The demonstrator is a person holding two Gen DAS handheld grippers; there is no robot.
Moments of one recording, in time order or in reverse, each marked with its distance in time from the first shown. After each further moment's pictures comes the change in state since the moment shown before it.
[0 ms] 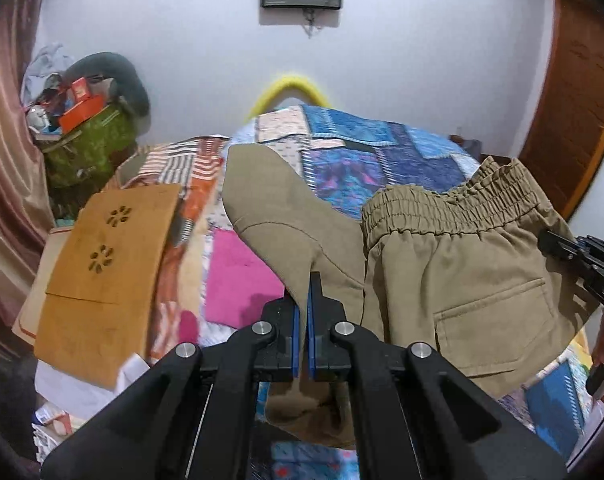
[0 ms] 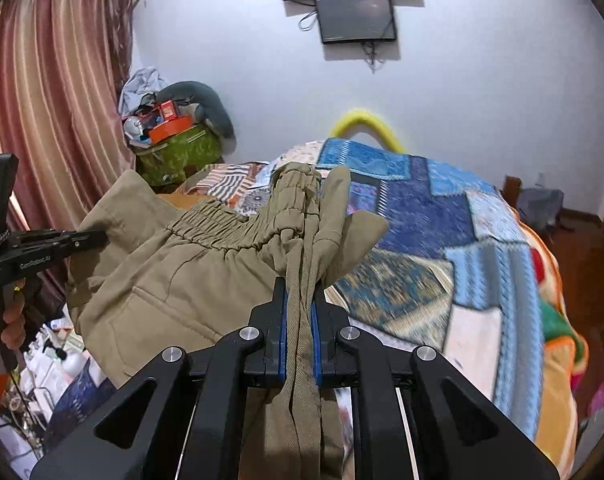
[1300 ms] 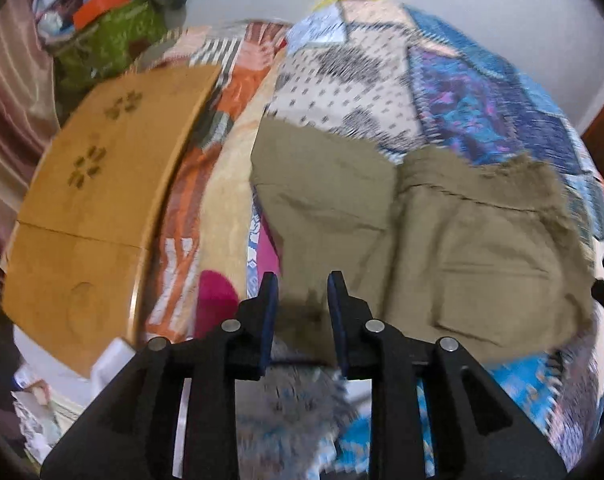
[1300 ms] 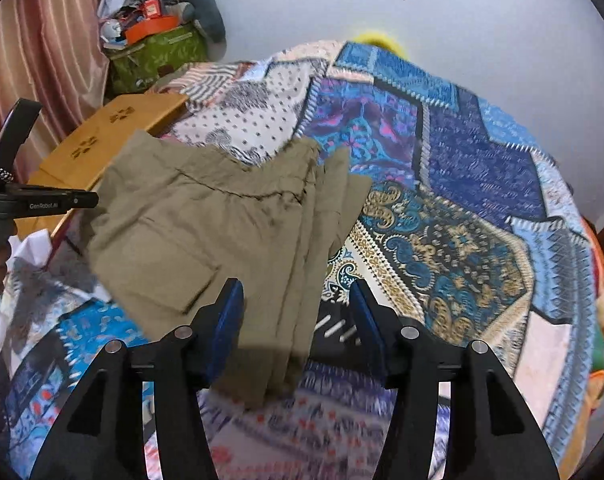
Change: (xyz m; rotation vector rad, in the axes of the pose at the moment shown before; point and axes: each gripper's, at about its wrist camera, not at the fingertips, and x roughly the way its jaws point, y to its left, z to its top) left arm 0.155 0.096 -0.042 -0.144 0.292 0.070; right arm 0.151 0.031 -0.030 -0.120 0.292 -0.107
